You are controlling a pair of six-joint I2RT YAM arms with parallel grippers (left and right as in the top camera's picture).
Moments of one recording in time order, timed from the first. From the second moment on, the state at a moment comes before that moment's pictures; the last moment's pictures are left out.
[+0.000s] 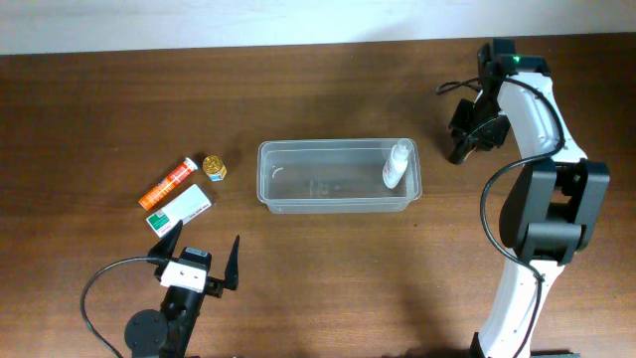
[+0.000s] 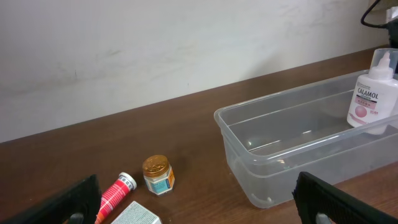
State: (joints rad) left arm 0.07 0.01 0.01 -0.05 0.34 0.16; right arm -0.10 2.23 1.93 -1.20 -0.01 0.39
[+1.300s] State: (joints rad) left arm 0.07 0.01 0.01 -0.05 0.34 0.16; right arm -0.01 2.18 2.52 -1.66 -0.15 0.20
